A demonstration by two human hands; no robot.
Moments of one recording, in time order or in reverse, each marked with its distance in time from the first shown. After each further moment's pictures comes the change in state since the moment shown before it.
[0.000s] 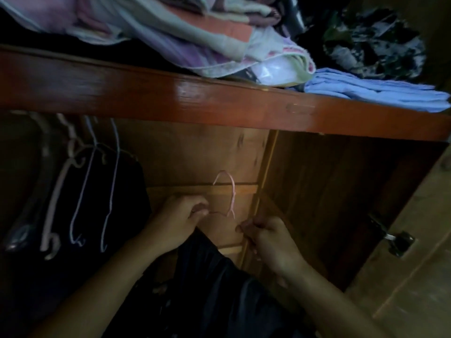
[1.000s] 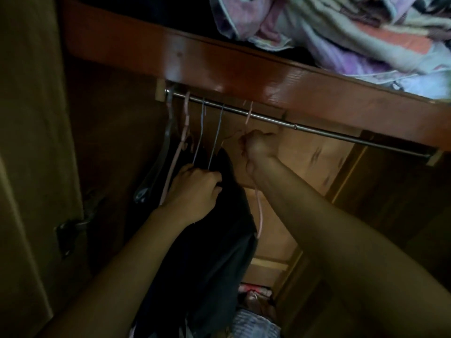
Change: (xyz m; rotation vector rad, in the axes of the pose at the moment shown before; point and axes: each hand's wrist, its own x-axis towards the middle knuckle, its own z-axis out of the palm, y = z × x) left_hand -0.058 -0.049 -0.101 0.626 0.311 -0.106; right_hand 0.062 -0.154 0.183 0.343 -0.055 -0.195
